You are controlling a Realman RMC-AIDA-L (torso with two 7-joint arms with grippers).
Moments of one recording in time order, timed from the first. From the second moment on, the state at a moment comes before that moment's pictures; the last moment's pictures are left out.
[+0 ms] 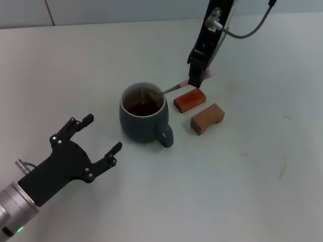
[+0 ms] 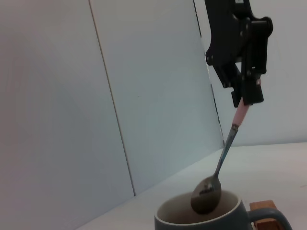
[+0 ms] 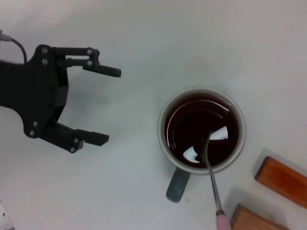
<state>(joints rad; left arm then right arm) -0.32 -2.06 -0.64 -0.08 2.85 1.45 -0.13 1.47 1.98 -1.13 -0.59 -2.69 -1.79 2.53</state>
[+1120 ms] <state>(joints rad) -0.32 -2.06 -0.64 -0.08 2.85 1.45 -0.12 1.51 2.03 -1.17 -0.50 -2.73 -1.65 2.49</state>
